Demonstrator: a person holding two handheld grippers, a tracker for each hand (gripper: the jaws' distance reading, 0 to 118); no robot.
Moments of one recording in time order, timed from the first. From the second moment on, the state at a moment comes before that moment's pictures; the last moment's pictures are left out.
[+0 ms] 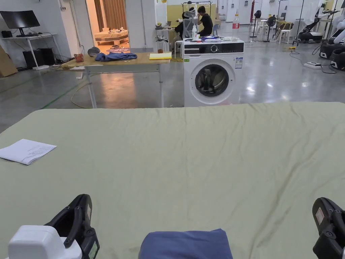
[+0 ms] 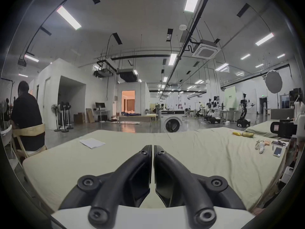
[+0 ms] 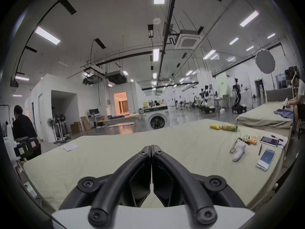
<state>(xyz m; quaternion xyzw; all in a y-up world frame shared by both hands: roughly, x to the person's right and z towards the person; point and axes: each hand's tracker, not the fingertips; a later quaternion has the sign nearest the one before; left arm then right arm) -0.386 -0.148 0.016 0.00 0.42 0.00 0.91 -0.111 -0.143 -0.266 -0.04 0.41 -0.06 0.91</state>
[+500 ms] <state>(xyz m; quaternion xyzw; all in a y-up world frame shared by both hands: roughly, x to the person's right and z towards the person) -0.406 -0.193 0.010 -0.10 0.40 0.12 0.90 -0.217 -0.222 -0.305 -0.45 0.60 -0.03 0.66</state>
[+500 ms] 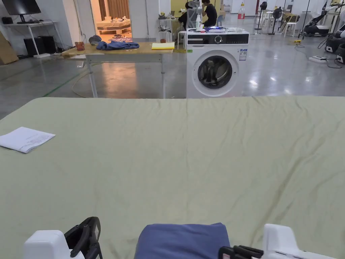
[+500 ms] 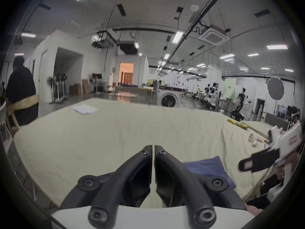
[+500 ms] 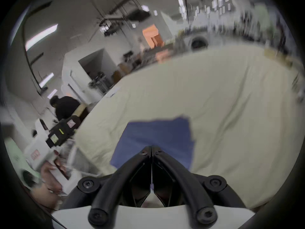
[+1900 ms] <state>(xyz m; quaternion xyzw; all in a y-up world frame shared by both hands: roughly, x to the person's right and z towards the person) -0.644 -0.201 0.070 -0.35 0.17 0.40 0.83 -0.174 -0.204 -0.310 -0.44 0.52 -0.04 0.73</state>
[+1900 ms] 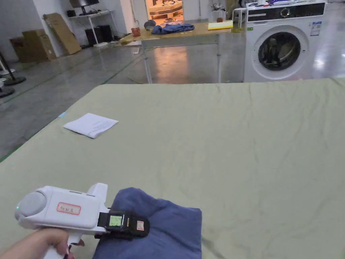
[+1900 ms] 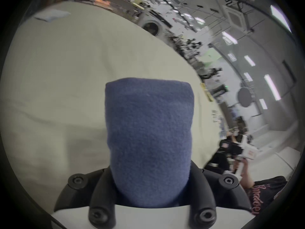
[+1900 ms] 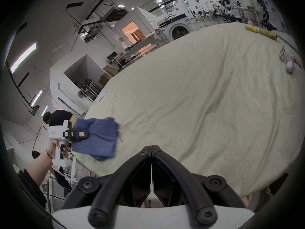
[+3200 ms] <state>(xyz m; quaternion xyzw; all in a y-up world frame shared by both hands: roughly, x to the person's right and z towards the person) -0.429 -0.116 -0.005 0.00 0.35 0.12 0.93 -0.175 -0.106 -0.278 -0.20 0.53 0.00 0.82</state>
